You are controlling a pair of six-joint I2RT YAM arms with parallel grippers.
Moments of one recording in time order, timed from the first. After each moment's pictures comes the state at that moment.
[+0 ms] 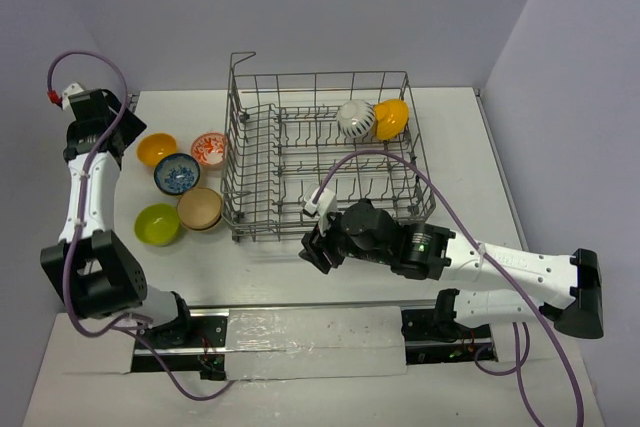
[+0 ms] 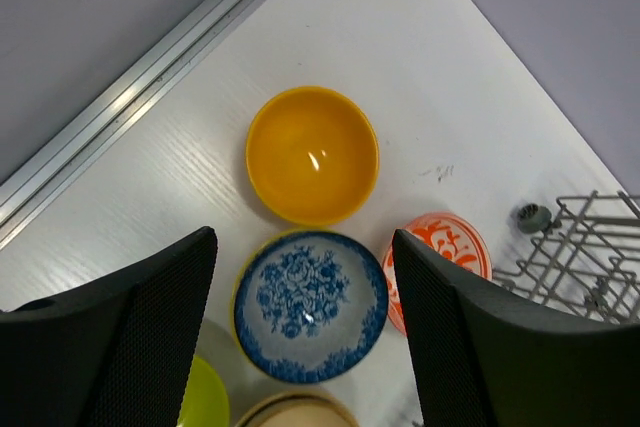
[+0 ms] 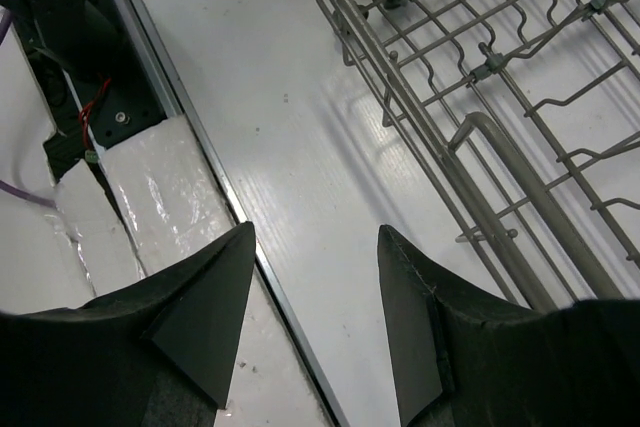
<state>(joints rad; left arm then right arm) 0.29 1.41 1.27 -0.45 -0.16 -0.50 1.22 1.05 0.91 -0.35 0.10 0.14</state>
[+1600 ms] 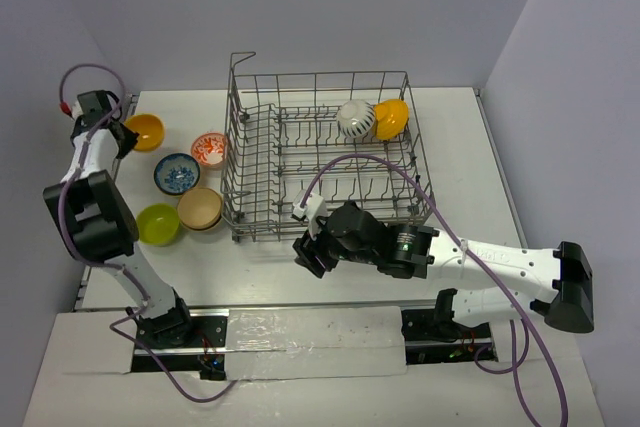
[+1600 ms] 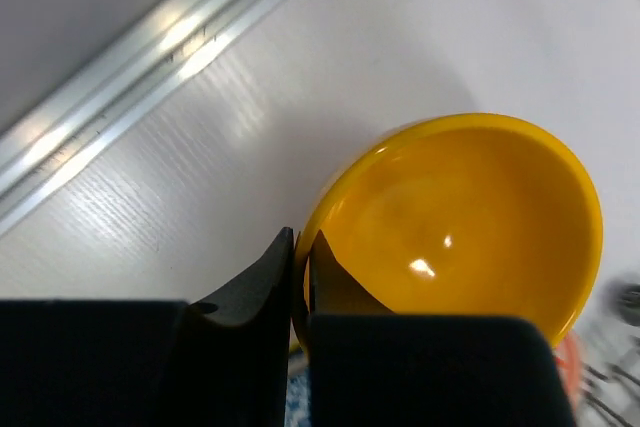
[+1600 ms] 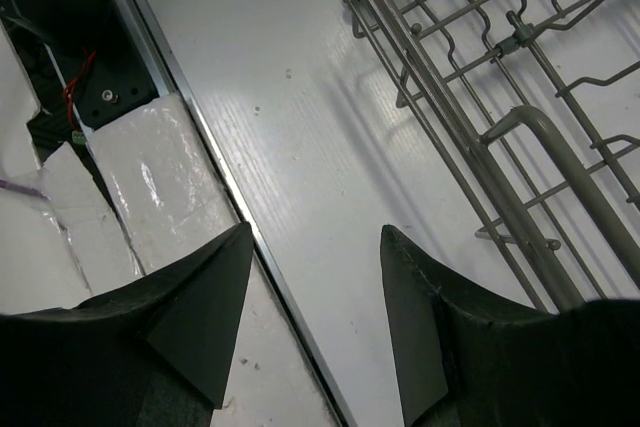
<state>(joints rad) 0.36 1.88 1.45 -0.43 -0.13 -0.57 1.22 1.13 0.90 -0.33 0.07 0.16</state>
